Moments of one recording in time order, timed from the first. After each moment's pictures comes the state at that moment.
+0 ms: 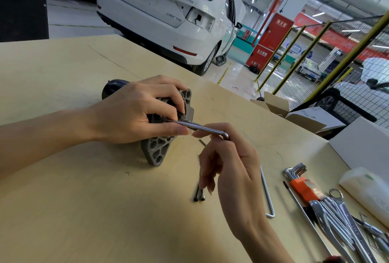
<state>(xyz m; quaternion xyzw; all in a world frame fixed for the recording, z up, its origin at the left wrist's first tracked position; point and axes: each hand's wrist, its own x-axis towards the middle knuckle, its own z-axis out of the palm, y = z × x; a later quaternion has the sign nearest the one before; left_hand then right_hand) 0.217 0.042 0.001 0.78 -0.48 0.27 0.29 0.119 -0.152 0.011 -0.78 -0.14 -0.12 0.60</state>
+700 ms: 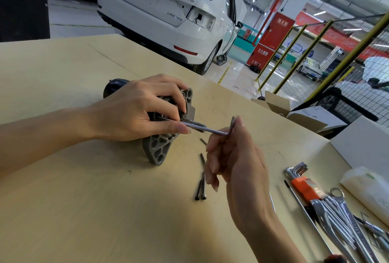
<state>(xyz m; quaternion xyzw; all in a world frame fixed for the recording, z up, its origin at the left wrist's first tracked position) 0.218 0.043 0.001 0.78 -0.48 0.27 0.30 0.125 -0.155 0.014 -0.72 -0.06 -0.06 0.69</state>
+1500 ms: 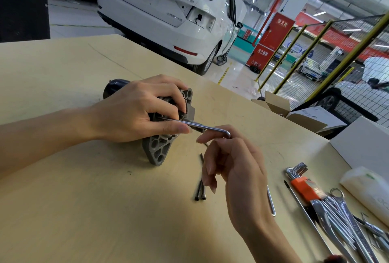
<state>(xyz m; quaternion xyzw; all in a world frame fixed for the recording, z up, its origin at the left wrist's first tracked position) 0.220 0.042 -0.001 0.78 -0.48 0.27 0.29 0.123 -0.158 0.010 -0.74 -0.12 -0.06 0.66</state>
